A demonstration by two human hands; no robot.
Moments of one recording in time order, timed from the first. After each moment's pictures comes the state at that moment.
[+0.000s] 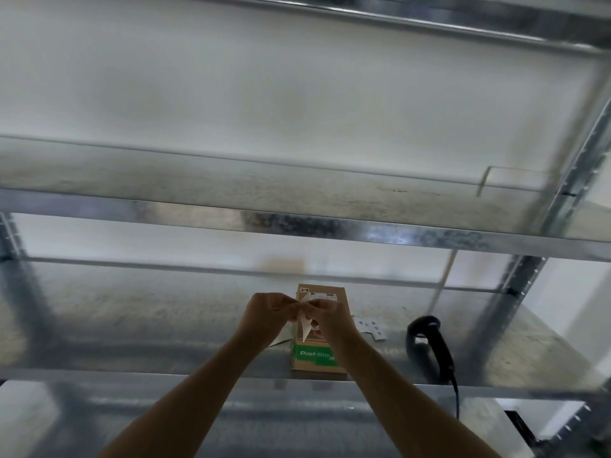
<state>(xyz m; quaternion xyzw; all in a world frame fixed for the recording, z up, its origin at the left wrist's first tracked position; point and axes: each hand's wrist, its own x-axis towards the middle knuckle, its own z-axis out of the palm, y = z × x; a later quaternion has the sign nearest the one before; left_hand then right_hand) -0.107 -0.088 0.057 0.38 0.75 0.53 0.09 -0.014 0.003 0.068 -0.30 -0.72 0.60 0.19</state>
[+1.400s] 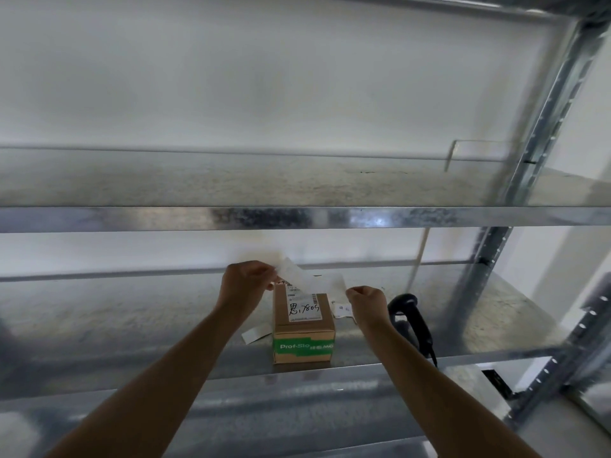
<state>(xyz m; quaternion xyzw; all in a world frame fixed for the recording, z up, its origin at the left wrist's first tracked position) -0.116 -0.053 0.086 0.33 0.75 0.57 0.09 0.036 0.086 0.054 -0.45 -0.69 0.48 0.29</state>
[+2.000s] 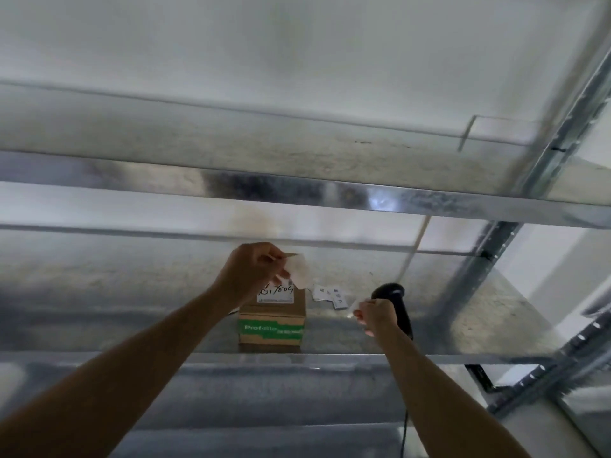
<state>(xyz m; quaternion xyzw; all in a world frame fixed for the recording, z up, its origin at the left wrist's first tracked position) -0.091 0.005 0.065 0.44 0.74 0.49 0.13 0.066 0.196 -0.023 -0.56 -0.60 0.53 0.21</state>
